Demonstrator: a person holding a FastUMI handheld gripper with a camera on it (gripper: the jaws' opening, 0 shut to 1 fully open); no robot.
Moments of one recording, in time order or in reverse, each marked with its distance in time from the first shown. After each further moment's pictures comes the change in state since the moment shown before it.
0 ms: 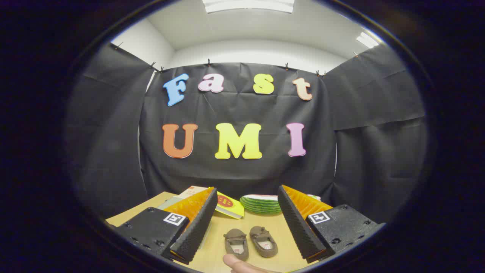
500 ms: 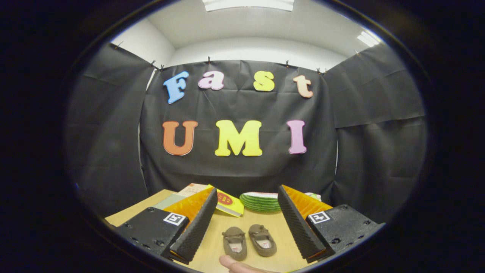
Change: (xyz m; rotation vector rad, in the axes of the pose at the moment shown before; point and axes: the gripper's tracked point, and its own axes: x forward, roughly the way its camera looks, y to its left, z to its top) arm 0.004 -0.004 -0.008 -0.005 0.017 0.010
